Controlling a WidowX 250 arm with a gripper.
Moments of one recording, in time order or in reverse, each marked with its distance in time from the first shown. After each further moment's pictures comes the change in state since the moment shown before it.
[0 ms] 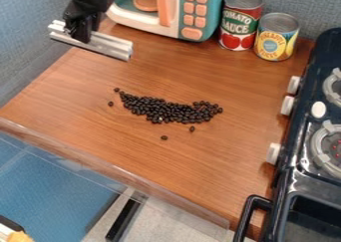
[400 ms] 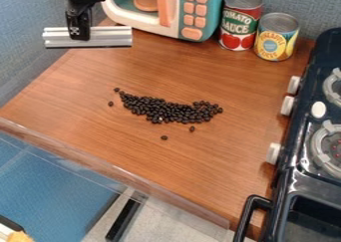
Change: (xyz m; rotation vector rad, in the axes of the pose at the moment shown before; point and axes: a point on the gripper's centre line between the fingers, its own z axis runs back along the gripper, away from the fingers) arm -0.004 -0.009 0.012 -0.043 -0.106 0.446
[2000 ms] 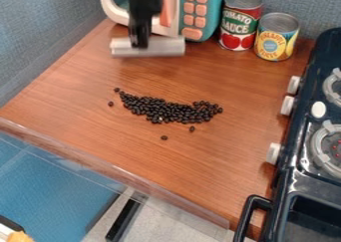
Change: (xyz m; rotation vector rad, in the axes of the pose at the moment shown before) arm 0.081 0.048 -0.037 -0.031 -0.170 -0.132
